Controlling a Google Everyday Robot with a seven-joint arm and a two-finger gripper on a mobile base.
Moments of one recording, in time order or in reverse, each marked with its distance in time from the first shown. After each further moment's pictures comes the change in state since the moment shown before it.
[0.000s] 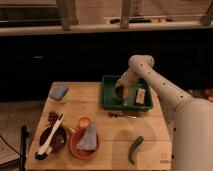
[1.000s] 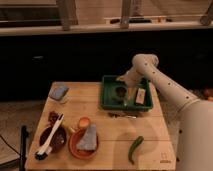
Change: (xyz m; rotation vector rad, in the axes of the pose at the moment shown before) arm 0.011 0.002 -0.022 0.037 0.017 0.019
